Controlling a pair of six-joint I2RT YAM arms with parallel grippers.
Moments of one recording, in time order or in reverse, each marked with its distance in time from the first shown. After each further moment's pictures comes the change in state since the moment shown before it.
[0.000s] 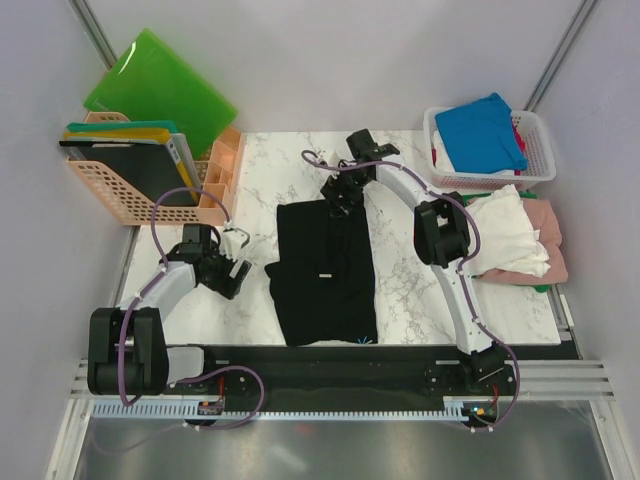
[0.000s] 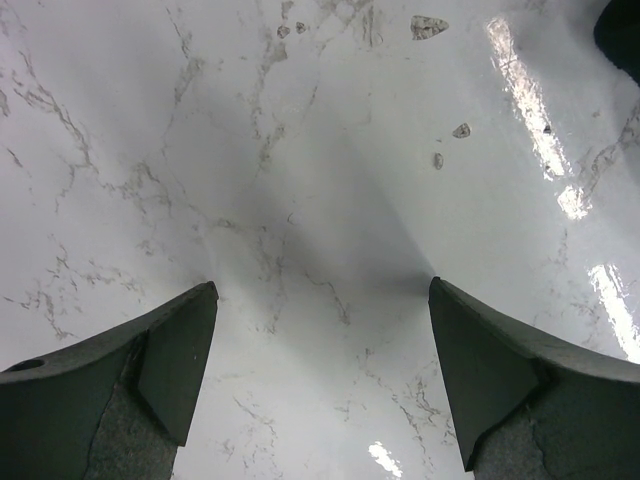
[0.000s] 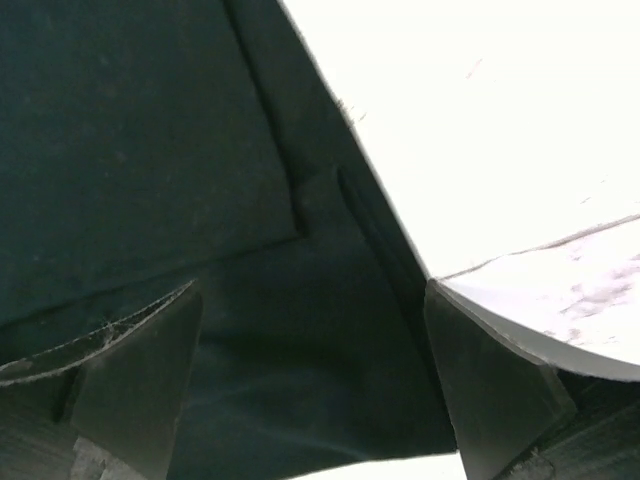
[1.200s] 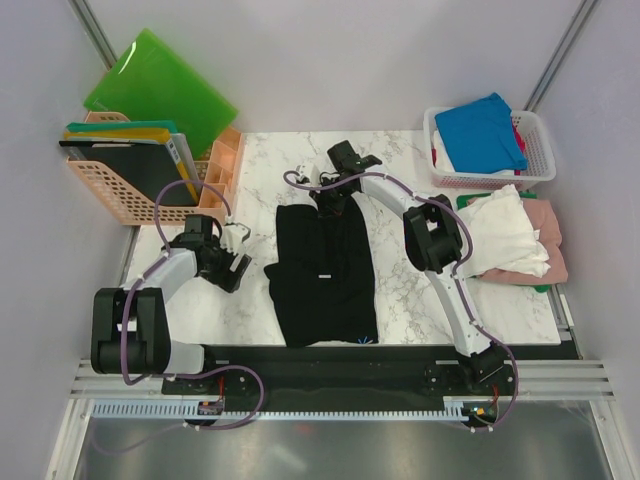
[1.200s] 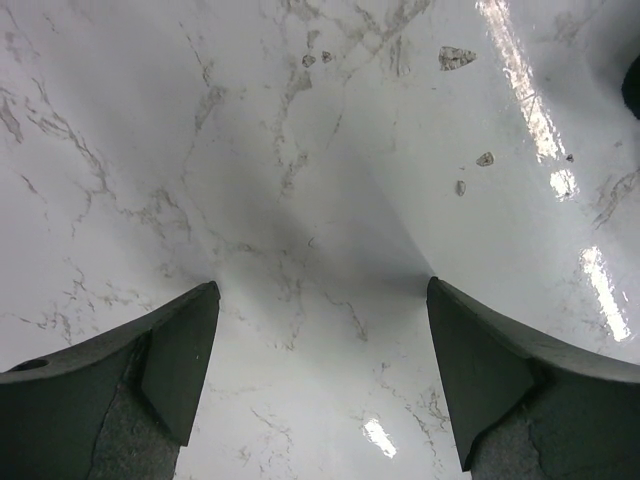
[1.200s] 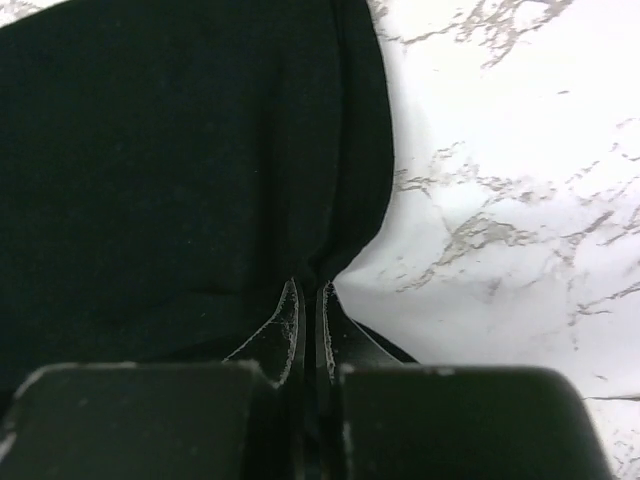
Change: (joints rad) left arm 0.000 0.106 0.088 -0.042 -0.013 -0.001; right arm 0.090 -0.025 -0.097 0.123 -0.032 -0.082
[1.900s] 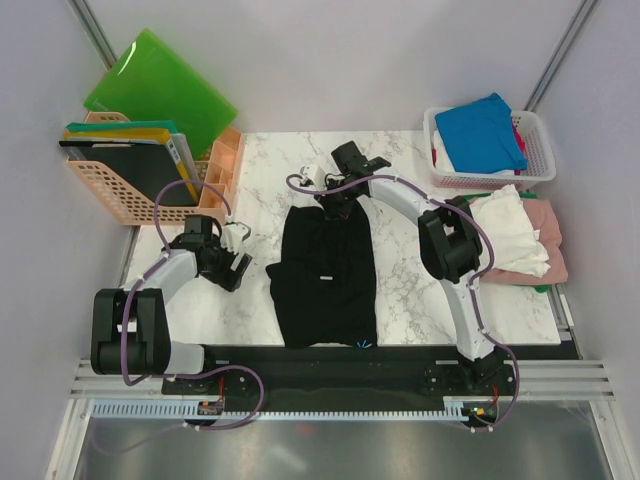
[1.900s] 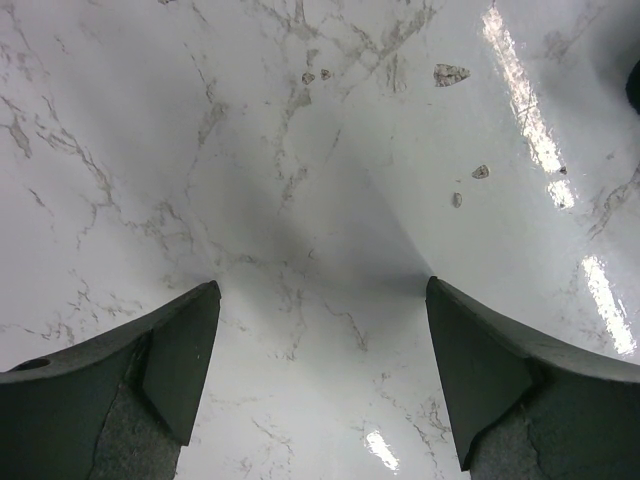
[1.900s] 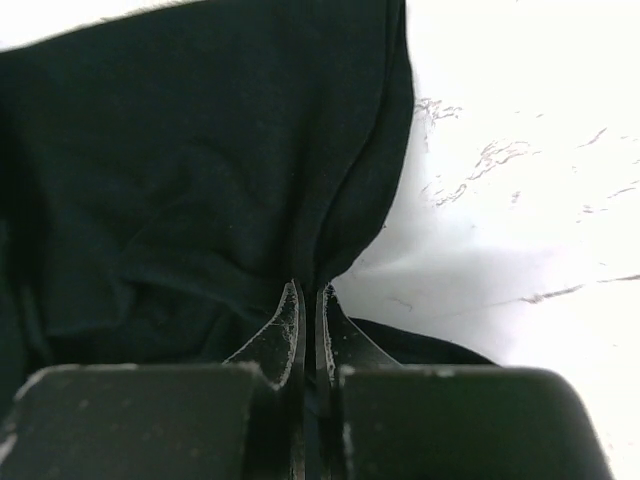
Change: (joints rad) left arm 0.000 -0.002 -0.009 0.034 0.018 0.000; right arm 0.024 -0.214 -0.241 0.039 0.099 0.041
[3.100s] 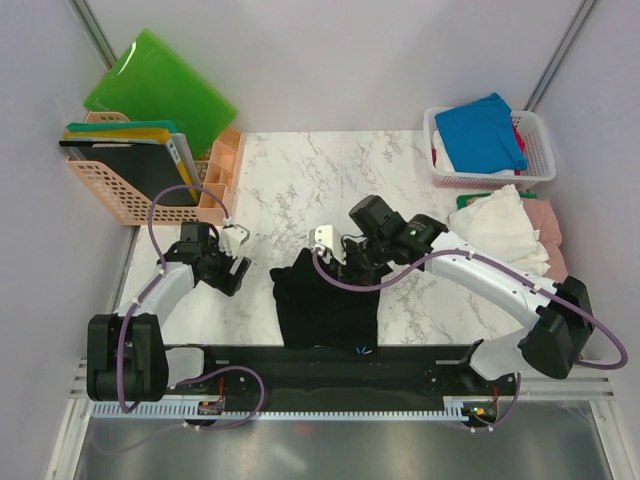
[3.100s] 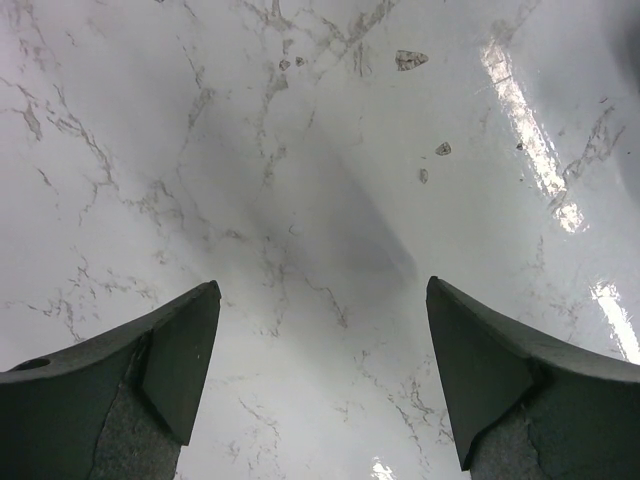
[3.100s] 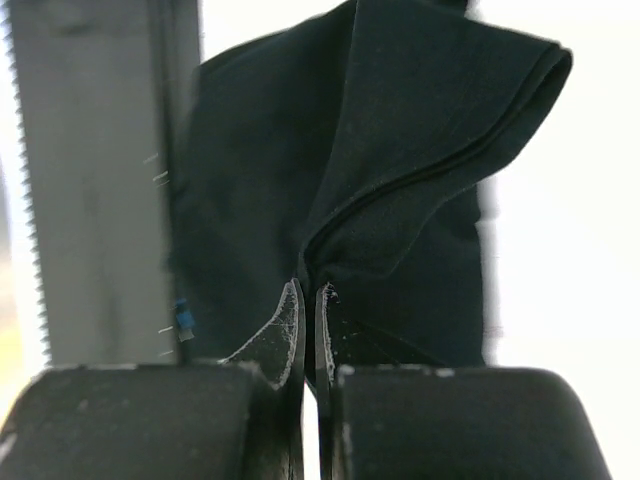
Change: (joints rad) left arm 0.000 -0.135 -0.066 0.002 0.025 0.001; right arm 0.288 -0.866 -0.684 -0.053 -0.027 0.116
